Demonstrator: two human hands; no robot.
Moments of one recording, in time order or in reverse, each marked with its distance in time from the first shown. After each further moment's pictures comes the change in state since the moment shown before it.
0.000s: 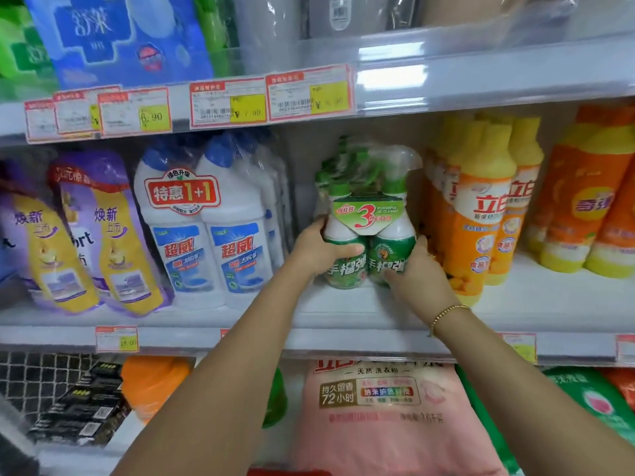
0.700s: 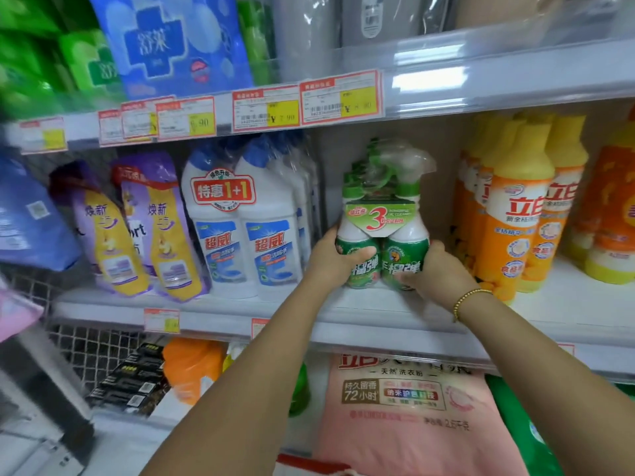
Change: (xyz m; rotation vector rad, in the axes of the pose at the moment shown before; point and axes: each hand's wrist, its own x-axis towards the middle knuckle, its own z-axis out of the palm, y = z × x) left_hand -0.036 -0.001 -0.008 0.076 0.110 -0.011; right_hand 0.006 -0.013 -0.006 -0.160 -0.169 0.003
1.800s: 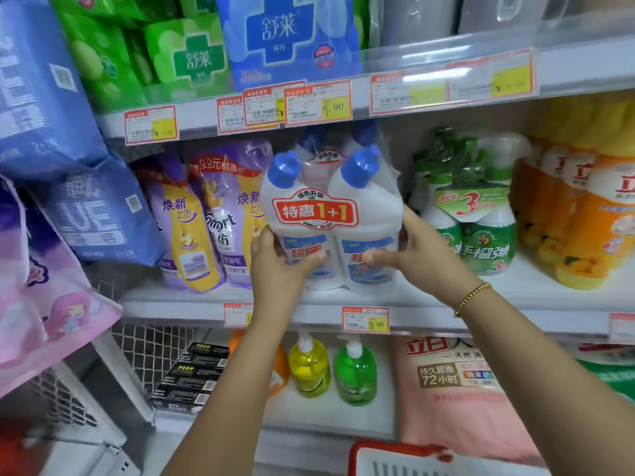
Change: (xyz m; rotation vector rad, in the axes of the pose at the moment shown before) left_hand -0.049 -0.070 -0.183 -0.040 0.407 0.223; right_hand -0.059 -0.123 0.079 0.603 -0.051 -0.544
